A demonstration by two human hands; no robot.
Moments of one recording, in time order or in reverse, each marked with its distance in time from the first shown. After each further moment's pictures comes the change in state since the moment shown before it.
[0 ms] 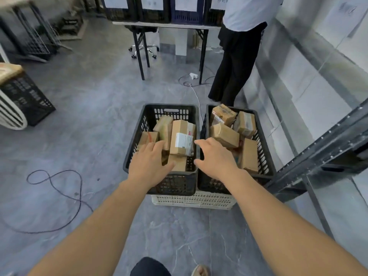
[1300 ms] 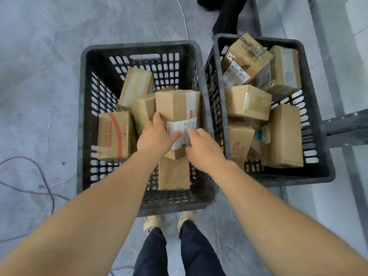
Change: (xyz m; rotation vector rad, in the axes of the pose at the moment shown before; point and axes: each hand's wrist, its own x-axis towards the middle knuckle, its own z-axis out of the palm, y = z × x) left_hand 0.309 -0.073 0.230 -0.277 -0.427 -0.235; right_hand 0.276 0.078 0.184 0.194 -0.378 0.331
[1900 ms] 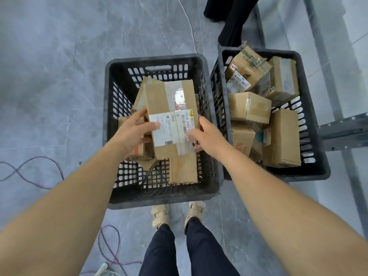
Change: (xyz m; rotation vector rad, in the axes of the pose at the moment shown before) left_hand -0.037 -0.030 -0.100 -0.792 -0.248 -0.107; right_hand -0.019 -0.022 -0.039 0.726 -0.025 -0.024
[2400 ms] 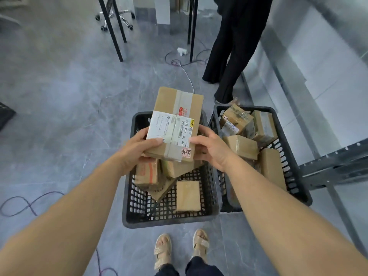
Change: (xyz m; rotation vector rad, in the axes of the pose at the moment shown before) left_hand -0.091 0.071 -0.039 0.040 -0.106 0.214; right_hand -0.061 -0.098 -0.023 0.530 -0.079 -0.123
